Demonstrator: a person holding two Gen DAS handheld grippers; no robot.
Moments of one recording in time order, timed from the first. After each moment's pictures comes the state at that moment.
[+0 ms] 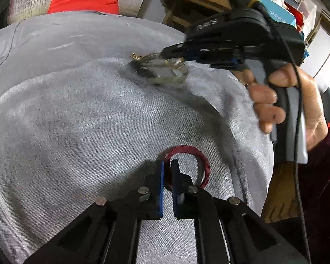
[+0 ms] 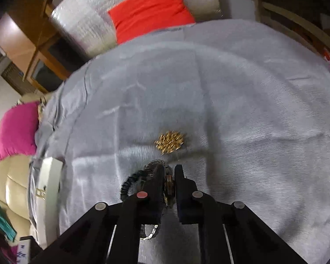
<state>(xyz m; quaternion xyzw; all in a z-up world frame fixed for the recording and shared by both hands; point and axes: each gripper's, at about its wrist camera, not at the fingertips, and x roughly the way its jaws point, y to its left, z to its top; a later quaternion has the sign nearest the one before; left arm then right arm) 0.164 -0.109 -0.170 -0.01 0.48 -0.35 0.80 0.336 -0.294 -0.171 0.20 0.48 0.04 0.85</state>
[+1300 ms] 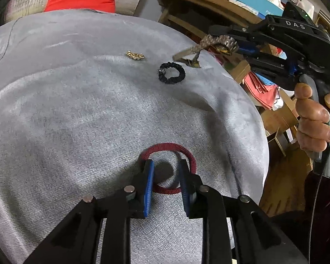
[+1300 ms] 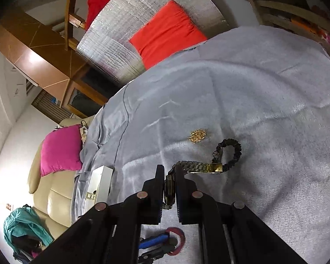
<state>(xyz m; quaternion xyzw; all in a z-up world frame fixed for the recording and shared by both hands) 0.166 -0.106 -0.171 -0.02 0.48 -0.36 0.80 0.265 -0.312 -0.128 0.31 0.41 0.12 0.85</state>
